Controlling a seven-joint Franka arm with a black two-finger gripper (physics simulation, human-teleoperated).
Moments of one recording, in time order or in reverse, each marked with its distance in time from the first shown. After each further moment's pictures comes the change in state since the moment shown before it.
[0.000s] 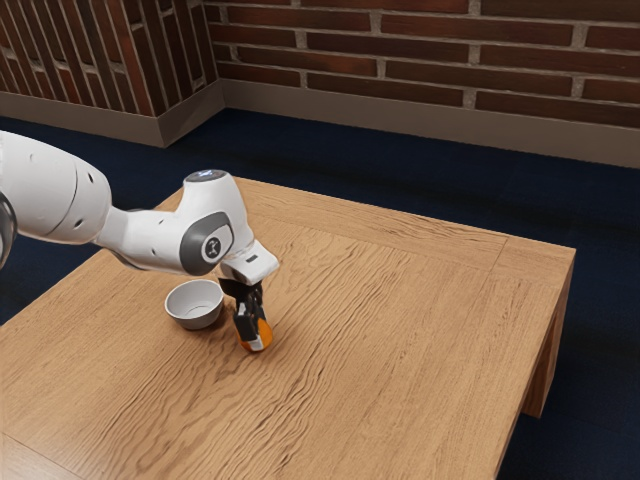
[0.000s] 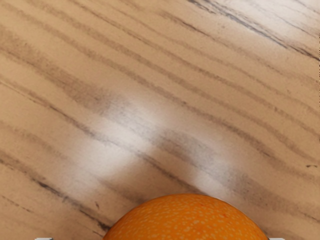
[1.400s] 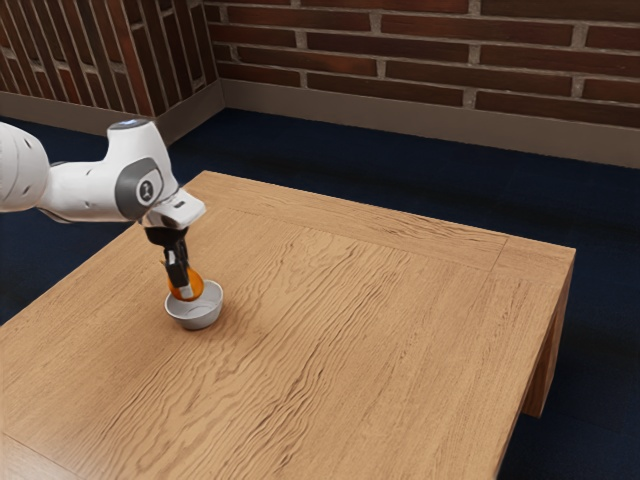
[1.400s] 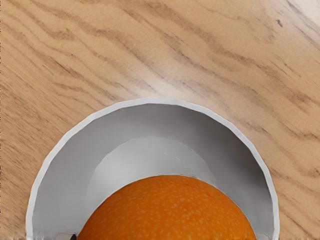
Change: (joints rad) arm 0.096 -0.069 0.157 0.106 0.010 -0.172 0.023
